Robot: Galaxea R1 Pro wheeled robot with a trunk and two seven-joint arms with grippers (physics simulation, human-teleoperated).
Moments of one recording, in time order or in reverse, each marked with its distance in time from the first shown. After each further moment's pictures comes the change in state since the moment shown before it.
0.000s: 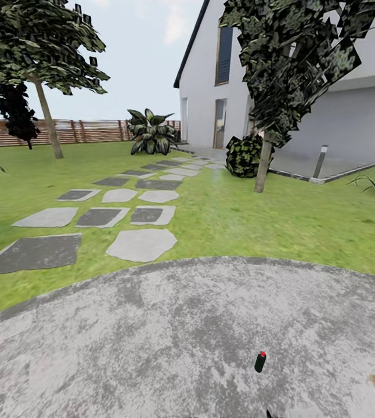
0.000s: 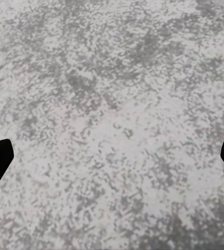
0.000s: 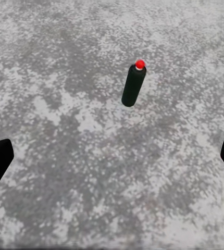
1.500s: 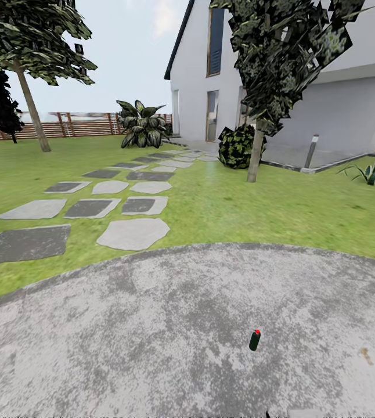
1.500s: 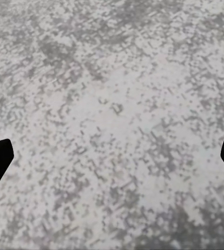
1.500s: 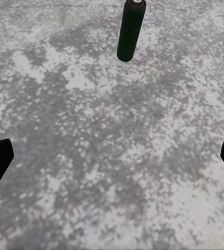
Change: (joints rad) left arm 0.000 0.000 0.000 0.000 0.000 0.000 0.000; right arm 0.000 0.002 0.004 0.008 0.007 0.000 0.001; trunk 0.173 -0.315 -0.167
